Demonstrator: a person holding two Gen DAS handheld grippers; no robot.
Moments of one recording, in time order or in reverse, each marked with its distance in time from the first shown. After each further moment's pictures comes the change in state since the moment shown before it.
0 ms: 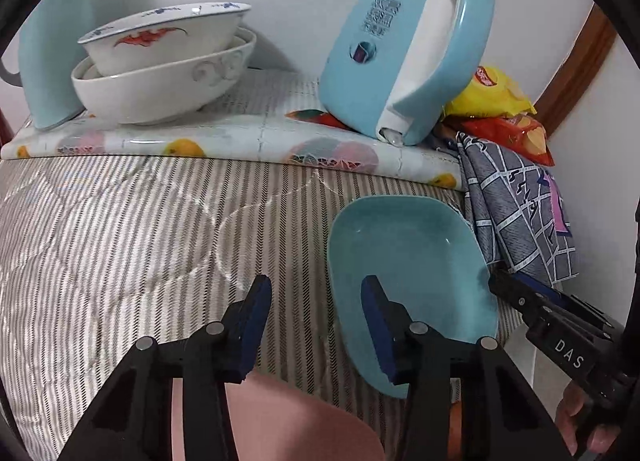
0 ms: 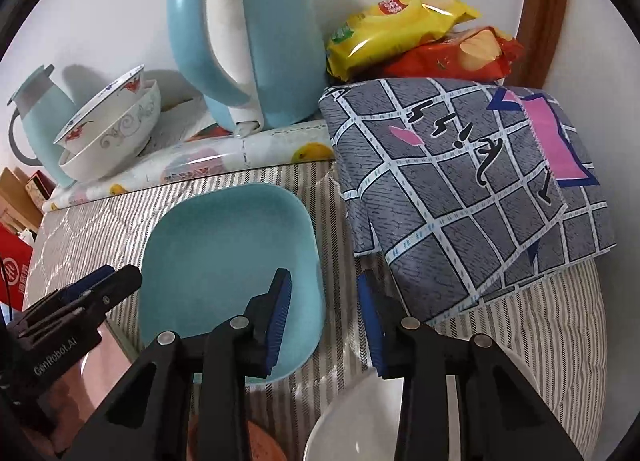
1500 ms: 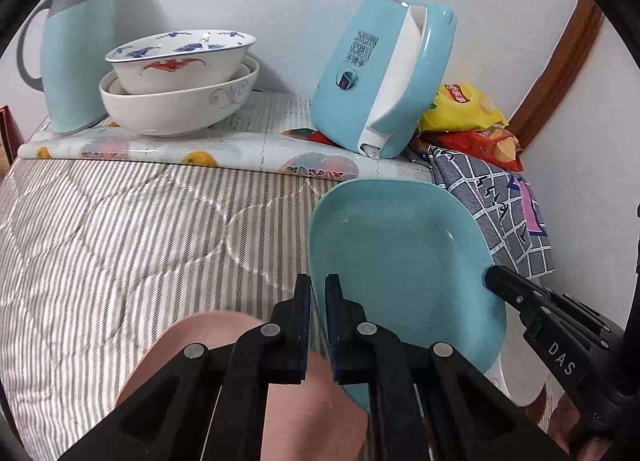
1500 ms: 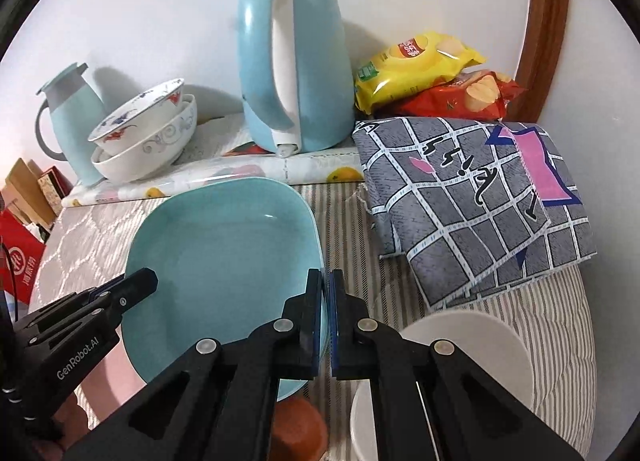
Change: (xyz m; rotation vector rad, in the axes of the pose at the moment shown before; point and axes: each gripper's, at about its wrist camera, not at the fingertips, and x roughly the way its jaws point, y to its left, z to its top) left arm -0.055 0.005 -0.018 -0.002 -0.071 -0.030; right arm -0.050 0.030 -0.014 -0.049 -0.099 0.008
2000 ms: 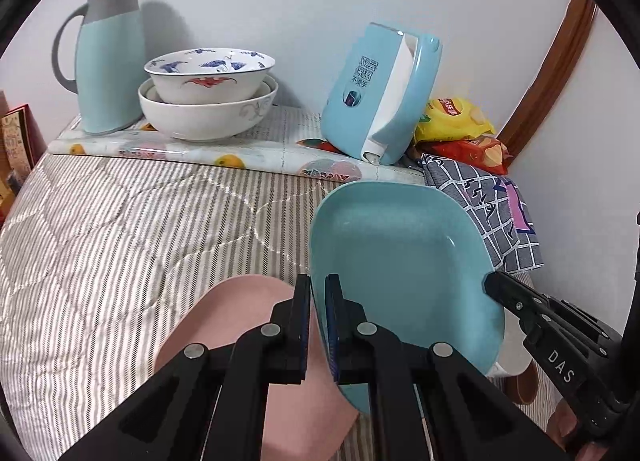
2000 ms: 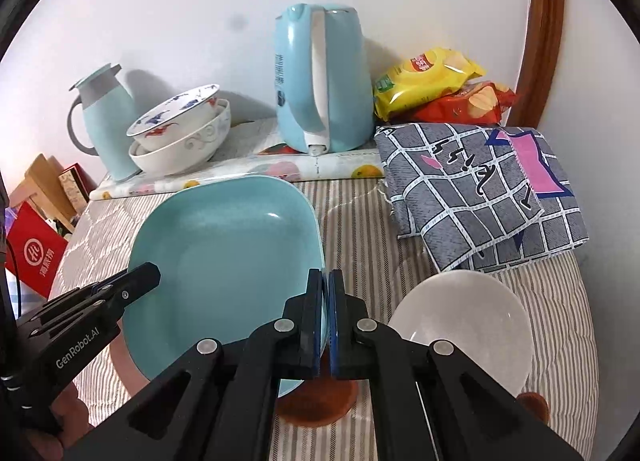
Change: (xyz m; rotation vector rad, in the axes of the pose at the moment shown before) left arm -0.049 0.009 -0.020 -0.005 -0.042 0.017; right arm -0.041 0.018 -0.024 -0.014 -0.042 0.038
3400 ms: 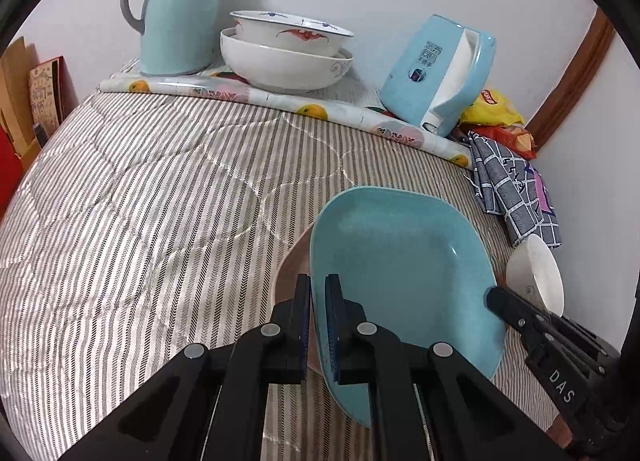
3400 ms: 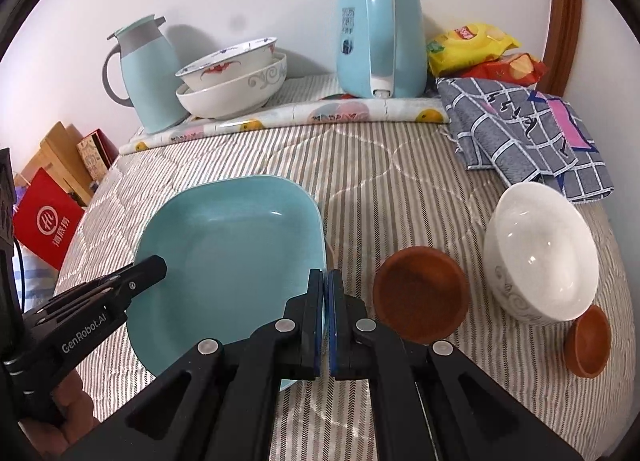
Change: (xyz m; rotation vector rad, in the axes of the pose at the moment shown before) left arm -0.013 0.082 -0.049 -0.072 0.051 0.022; right arm 0.003 0.073 -0.067 -0.018 0.062 0.039
